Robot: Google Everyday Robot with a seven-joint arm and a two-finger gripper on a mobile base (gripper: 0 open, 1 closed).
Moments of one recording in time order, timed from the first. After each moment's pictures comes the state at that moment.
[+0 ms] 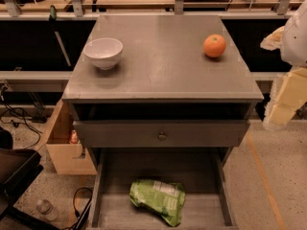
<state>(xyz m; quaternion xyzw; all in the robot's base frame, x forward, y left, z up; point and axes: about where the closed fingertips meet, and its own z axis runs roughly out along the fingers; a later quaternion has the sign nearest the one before) 0.438 -0.216 0.979 -0.60 0.78 -0.04 0.16</state>
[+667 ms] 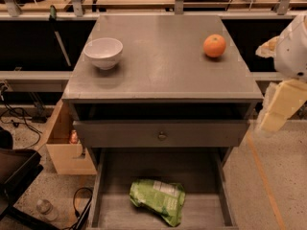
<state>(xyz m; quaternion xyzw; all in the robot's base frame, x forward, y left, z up) 0.439 -0.212 0.962 -0.60 0.78 -0.03 0.18</state>
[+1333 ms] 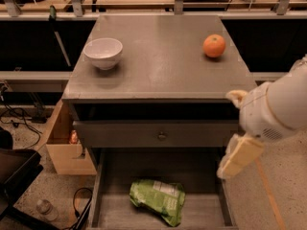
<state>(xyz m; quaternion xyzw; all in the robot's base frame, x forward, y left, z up) 0.420 -0.164 0.864 -0.60 0.77 0.03 0.24</state>
